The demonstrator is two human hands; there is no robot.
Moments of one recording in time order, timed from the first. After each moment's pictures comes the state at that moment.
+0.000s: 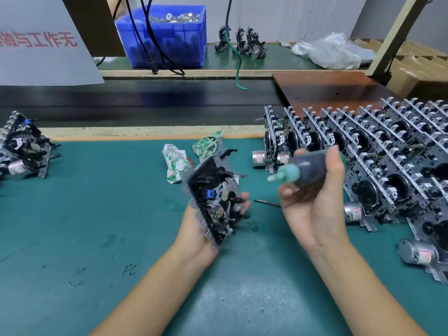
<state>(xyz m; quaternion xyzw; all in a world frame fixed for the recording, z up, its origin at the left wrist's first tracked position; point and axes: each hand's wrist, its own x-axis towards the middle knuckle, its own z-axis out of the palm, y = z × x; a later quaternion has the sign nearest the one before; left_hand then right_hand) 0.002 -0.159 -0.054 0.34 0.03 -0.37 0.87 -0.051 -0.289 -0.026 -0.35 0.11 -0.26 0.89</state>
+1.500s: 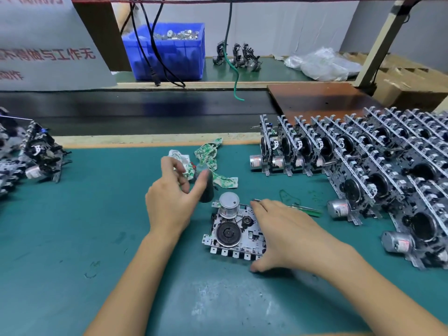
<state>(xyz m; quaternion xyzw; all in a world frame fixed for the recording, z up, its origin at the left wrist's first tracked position) 0.048 -0.124 -0.063 0.85 -0.17 0.20 0.45 -0.076 -0.283 -0.037 -1.00 0.01 0.09 0.02</state>
